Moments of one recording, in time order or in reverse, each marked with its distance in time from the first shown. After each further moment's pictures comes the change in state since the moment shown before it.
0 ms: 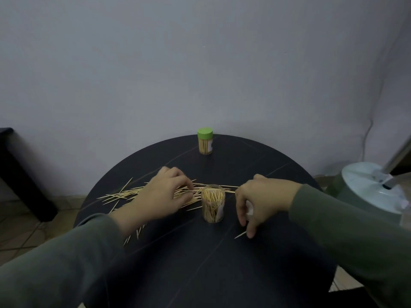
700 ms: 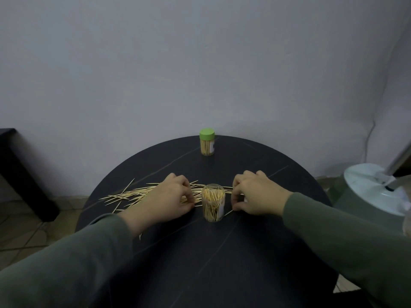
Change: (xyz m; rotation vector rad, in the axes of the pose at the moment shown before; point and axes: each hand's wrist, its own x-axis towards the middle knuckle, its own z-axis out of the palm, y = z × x) left_hand 0.008 -0.001 0.010 0.073 -0.141 0.020; right_hand 0.024 0.006 0.018 -0.032 0.330 0.074
